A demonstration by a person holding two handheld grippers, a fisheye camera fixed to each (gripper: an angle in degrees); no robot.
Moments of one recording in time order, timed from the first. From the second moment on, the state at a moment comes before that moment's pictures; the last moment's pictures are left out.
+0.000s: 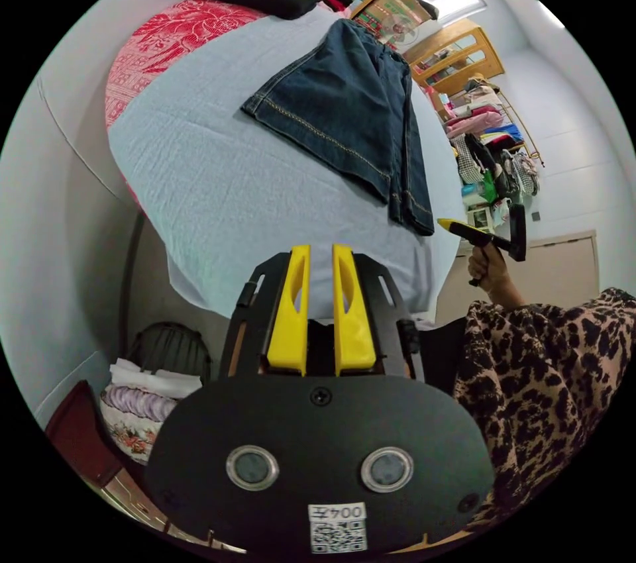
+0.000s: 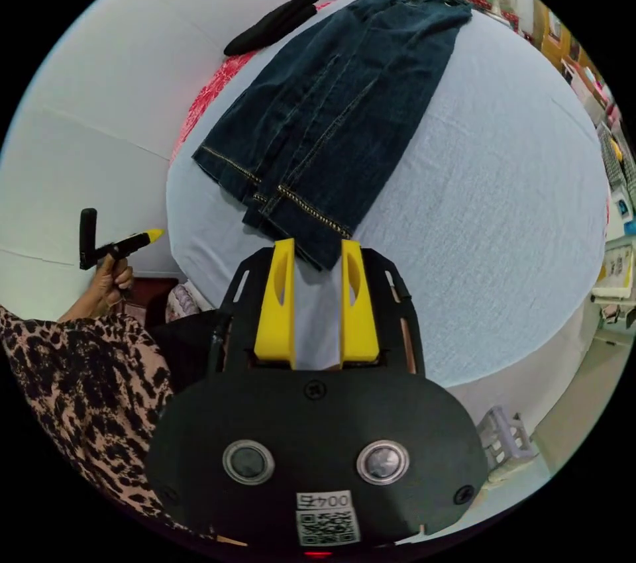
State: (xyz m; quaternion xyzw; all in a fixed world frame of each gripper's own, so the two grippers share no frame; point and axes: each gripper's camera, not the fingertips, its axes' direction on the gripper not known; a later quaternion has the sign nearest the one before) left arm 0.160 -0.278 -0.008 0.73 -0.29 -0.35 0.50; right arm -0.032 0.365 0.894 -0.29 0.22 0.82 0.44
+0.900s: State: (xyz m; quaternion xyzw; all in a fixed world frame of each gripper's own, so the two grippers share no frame) left arm 0.151 -0.082 -0.097 0.77 -0.29 -0.33 0.46; right arm -0.188 0.425 0.608 0.03 0.29 0.88 0.37
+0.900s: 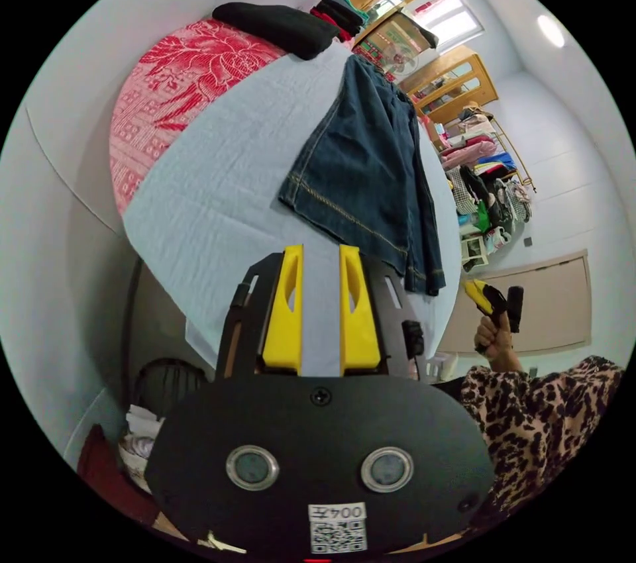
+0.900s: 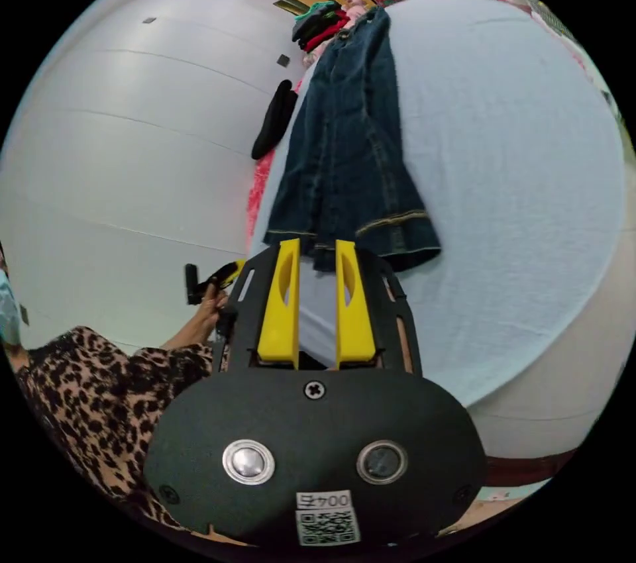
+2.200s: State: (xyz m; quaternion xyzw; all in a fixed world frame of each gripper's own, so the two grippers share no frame) left arm 0.129 0.042 -0.205 0.72 -0.25 -0.28 0.59; right arm -0.248 0.524 0.564 0.21 0.32 0.91 0.15
